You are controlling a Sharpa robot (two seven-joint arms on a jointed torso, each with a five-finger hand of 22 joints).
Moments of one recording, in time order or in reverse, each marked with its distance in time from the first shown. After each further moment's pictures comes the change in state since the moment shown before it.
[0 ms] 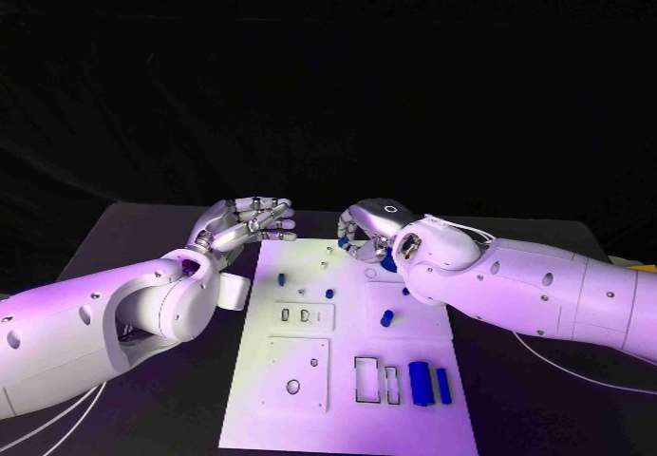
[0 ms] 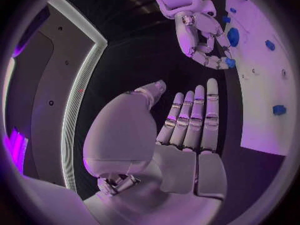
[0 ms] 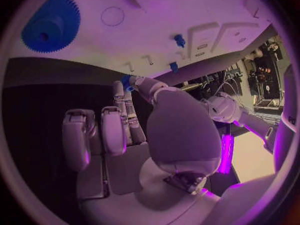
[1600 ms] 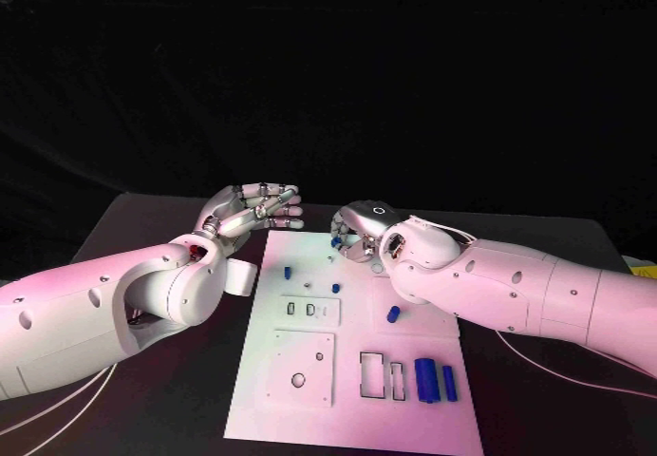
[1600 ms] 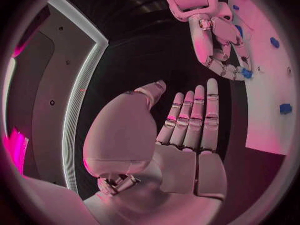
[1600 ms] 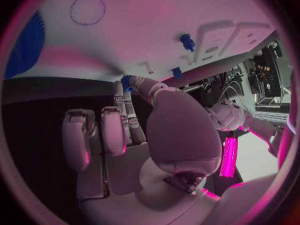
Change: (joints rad) left arm 0.026 0.010 0.000 -0.007 0.004 -0.001 0.000; left_hand 0.000 0.000 0.000 0.000 0.000 0.000 0.000 0.000 0.000 0.000 0.000 0.000 0.000 0.000 0.000 0.000 0.003 0.000 0.000 0.000 0.000 0.000; right arm -0.030 0.106 0.000 -0.119 0.014 0.011 0.004; right_hand 0.000 0.000 0.002 0.002 -0.006 -0.014 0.007 -0.013 0.005 -0.004 0.004 0.000 0.001 0.000 0.000 0.004 0.001 0.000 0.000 0.000 0.000 -0.001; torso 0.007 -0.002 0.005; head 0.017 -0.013
